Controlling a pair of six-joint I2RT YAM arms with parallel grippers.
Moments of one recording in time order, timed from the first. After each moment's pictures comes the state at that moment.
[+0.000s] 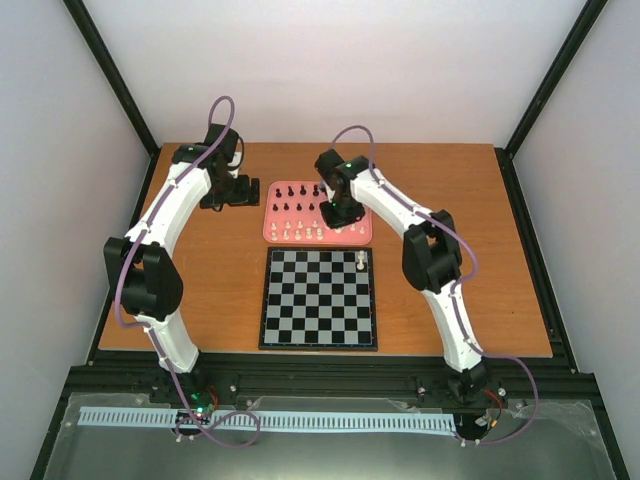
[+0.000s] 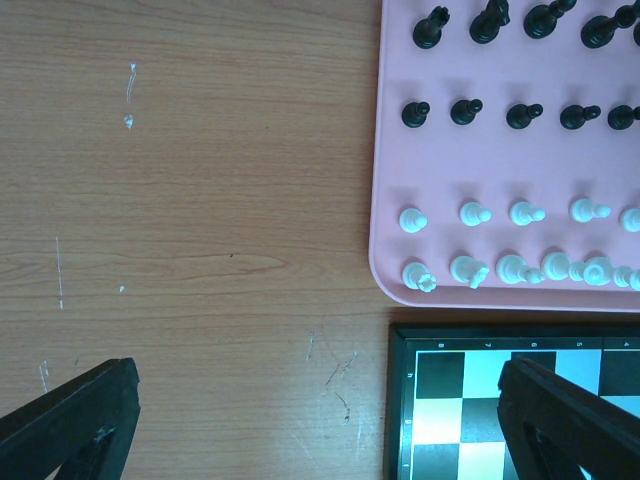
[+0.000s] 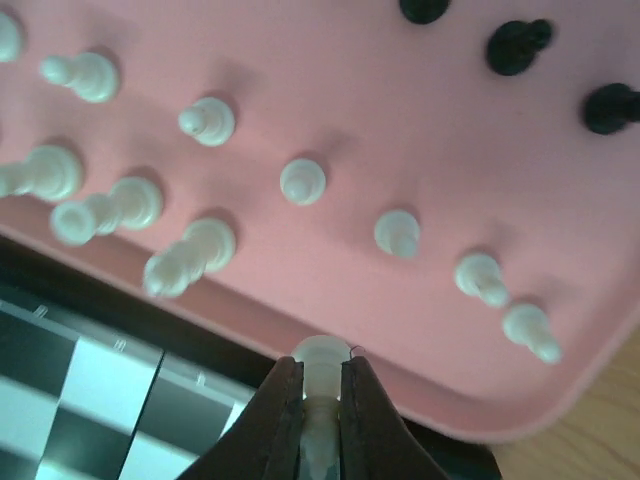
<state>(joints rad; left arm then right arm) -0.21 1.79 1.72 -1.12 -0.03 -0.26 0.59 2.34 2.13 -1.17 -0.03 0.20</state>
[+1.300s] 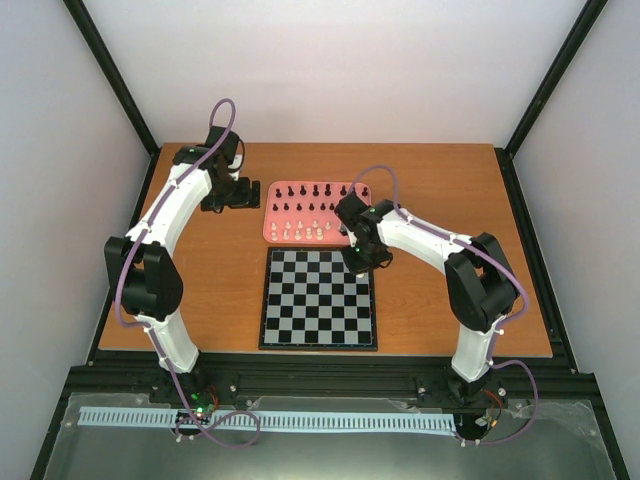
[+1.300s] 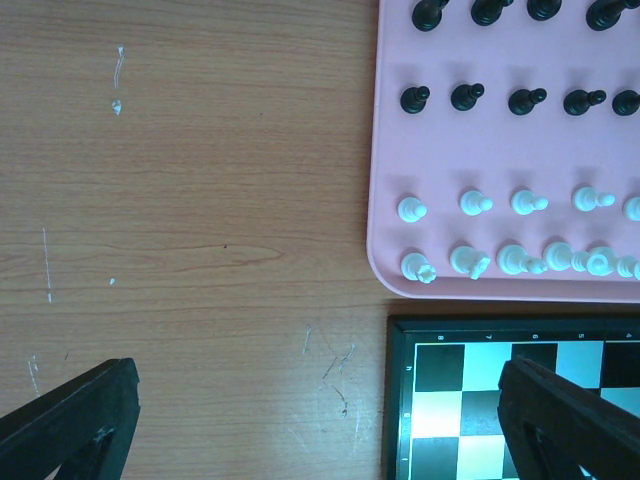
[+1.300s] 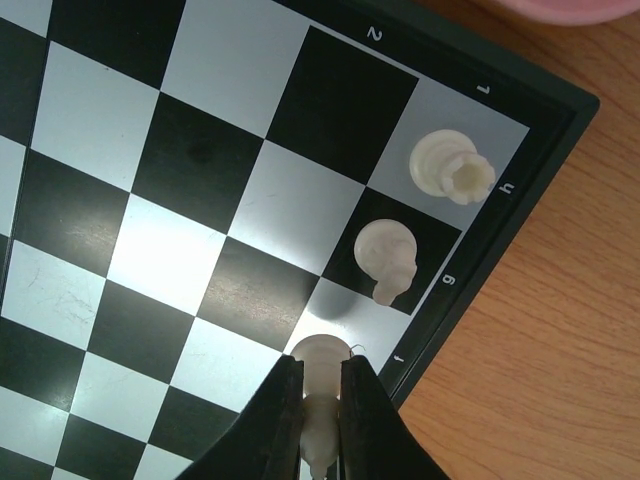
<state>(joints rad) -0.21 1.79 1.70 -1.12 -0.02 -0.26 0.66 1.84 1.36 -0.96 -0.03 0.26</state>
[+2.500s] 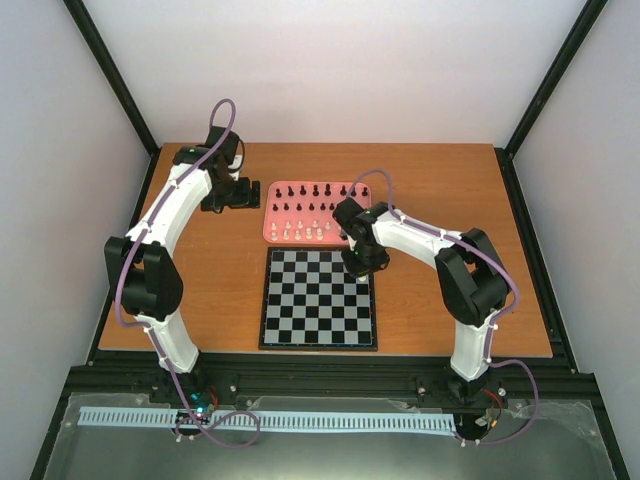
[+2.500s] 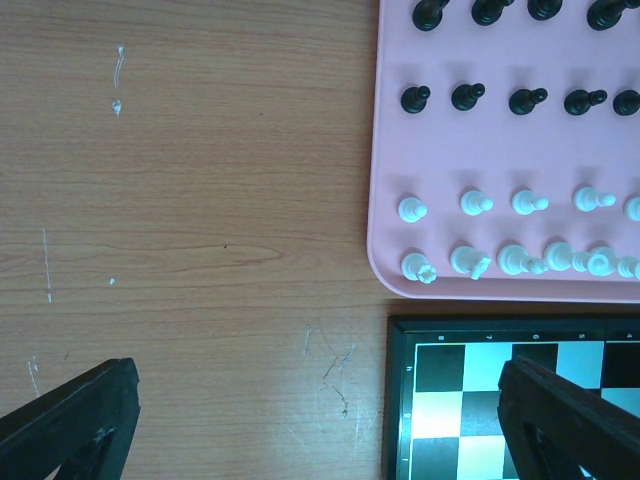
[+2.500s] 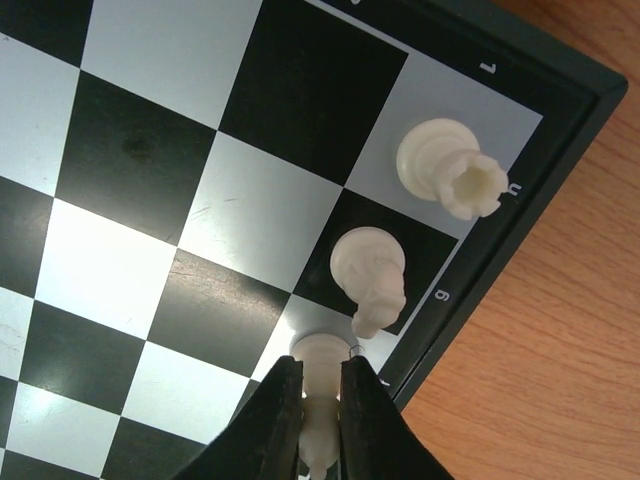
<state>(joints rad) -0.21 1.79 1.70 -1.12 -0.02 -0.26 0.66 1.89 1.36 -0.96 -0.01 0.25</state>
